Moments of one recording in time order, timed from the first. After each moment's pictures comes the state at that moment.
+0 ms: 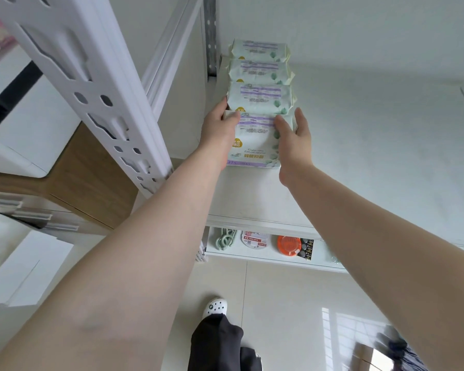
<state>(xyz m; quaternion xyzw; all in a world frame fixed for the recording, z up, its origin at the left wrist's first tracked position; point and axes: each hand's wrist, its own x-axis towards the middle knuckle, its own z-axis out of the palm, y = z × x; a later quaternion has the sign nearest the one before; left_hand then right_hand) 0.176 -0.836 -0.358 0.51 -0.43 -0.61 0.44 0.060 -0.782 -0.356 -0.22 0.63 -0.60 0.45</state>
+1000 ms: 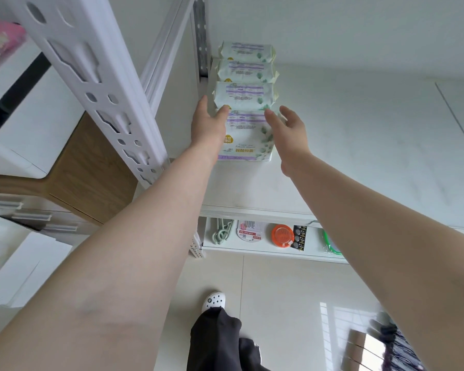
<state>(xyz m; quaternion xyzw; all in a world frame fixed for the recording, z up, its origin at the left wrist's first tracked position) 0.178 -0.809 -0.328 0.57 -0.46 -0.54 0.41 0.044 -0.765 -0.336 -0.30 0.68 -0.52 0.42</state>
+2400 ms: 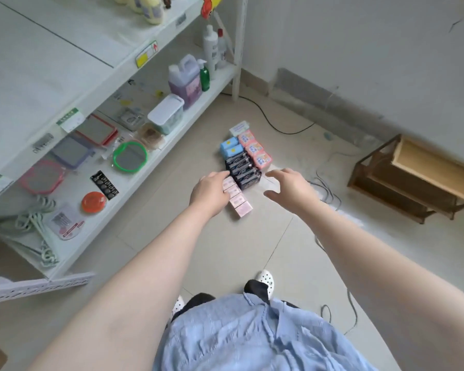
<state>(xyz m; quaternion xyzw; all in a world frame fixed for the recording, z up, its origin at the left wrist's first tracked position) -0.087 -0.196 -0.406 0.12 -0.94 -0.28 -0.15 -0.136 0.005 -0.378 -0.14 0.96 -0.13 0.22</state>
